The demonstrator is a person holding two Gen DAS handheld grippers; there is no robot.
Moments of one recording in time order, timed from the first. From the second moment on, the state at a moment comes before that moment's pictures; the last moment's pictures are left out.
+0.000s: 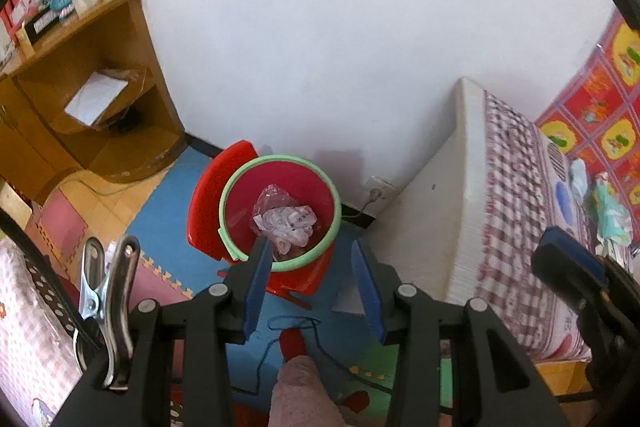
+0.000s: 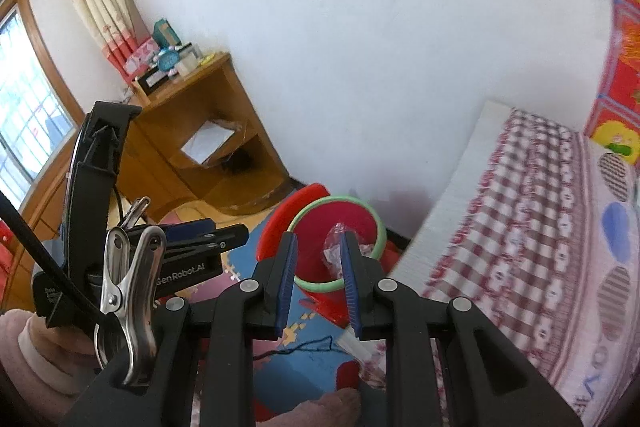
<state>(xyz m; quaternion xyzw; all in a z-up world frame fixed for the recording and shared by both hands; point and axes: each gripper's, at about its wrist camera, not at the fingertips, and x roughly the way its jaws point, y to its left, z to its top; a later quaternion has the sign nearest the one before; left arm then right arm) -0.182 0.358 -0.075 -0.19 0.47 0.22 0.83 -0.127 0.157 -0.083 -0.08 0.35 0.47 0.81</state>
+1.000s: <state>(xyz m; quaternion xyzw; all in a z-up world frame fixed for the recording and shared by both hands) -0.172 0.140 0.003 -0.10 0.44 0.10 0.88 -0.165 -0.097 -0.020 0.02 0.27 0.36 0.89</state>
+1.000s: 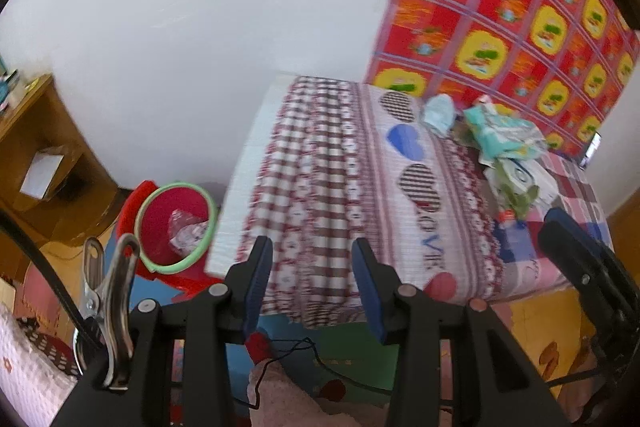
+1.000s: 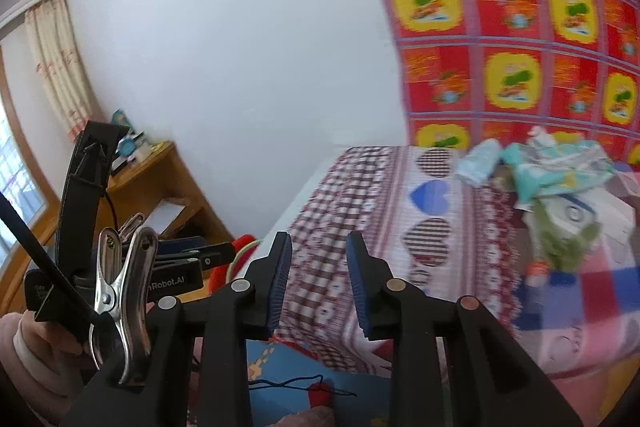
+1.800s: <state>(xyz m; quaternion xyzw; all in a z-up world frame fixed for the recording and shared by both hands) -0.047 0.024 0.007 -0.03 0.45 -0.04 0.89 -0.117 -0.264 -0.007 0.10 0.27 0.17 0.94</state>
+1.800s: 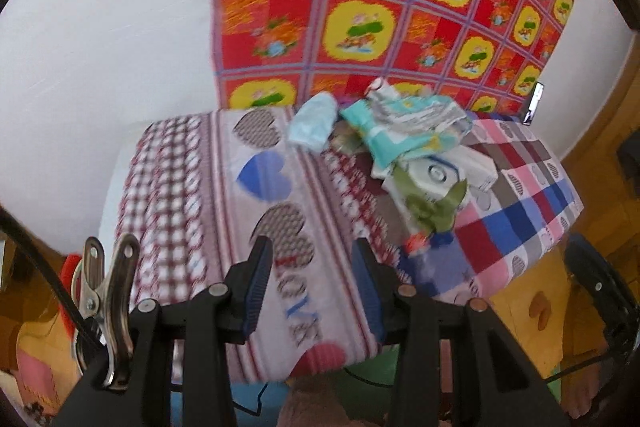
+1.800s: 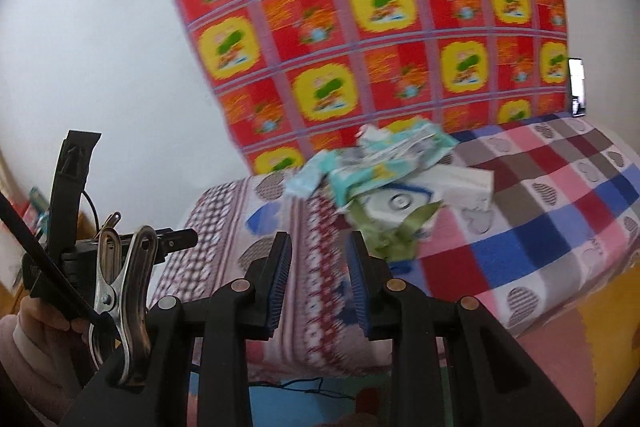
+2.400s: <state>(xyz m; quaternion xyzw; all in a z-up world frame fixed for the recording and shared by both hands) 0.101 -0.004 -0.009 0.00 0.46 -0.05 0.88 -0.016 -0.305 -0.019 0.14 0.31 0.11 0.93</state>
